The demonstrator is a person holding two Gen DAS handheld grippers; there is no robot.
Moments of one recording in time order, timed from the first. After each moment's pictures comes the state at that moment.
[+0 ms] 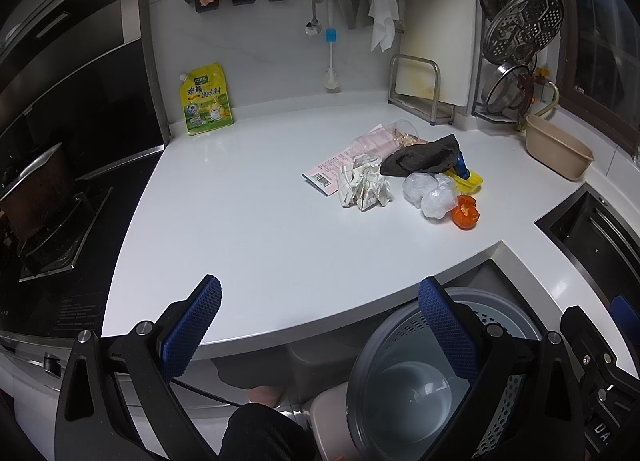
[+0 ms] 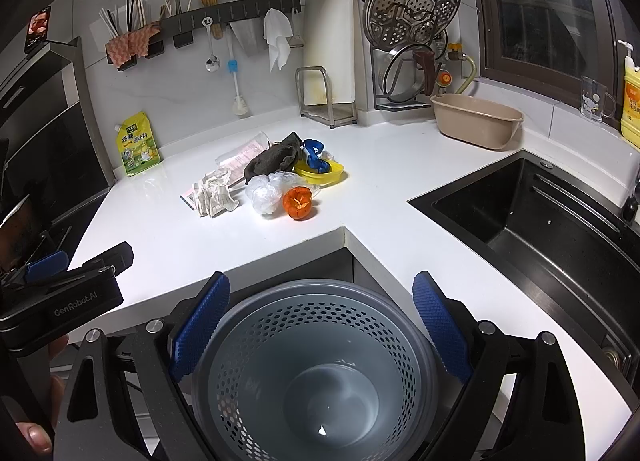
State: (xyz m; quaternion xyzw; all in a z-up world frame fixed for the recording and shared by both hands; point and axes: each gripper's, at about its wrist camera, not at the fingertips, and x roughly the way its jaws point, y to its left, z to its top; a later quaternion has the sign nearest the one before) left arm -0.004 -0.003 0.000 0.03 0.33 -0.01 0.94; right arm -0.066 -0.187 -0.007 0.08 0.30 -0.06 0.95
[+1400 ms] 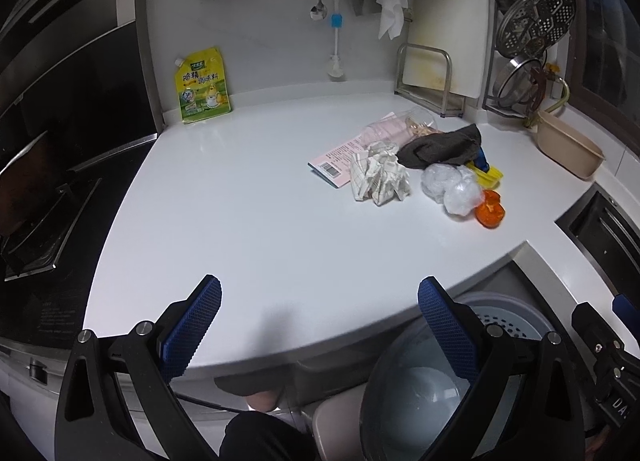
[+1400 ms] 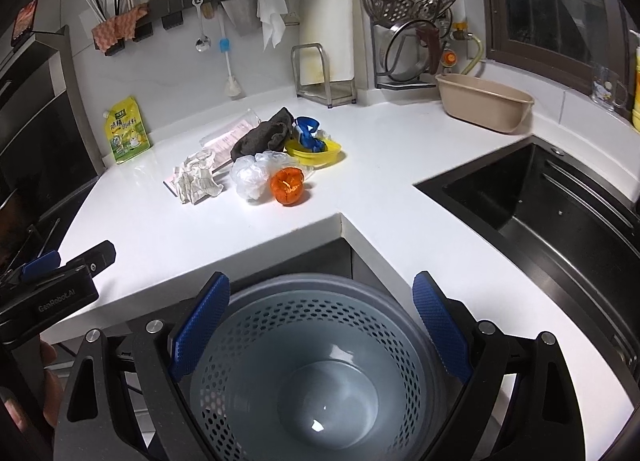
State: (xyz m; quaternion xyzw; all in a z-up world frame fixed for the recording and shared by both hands) left arm 0.035 0.012 -0.029 0.01 0.34 -0.02 0.94; right arm -0.027 -0.198 -0.034 0.08 0.33 -0.06 0.94
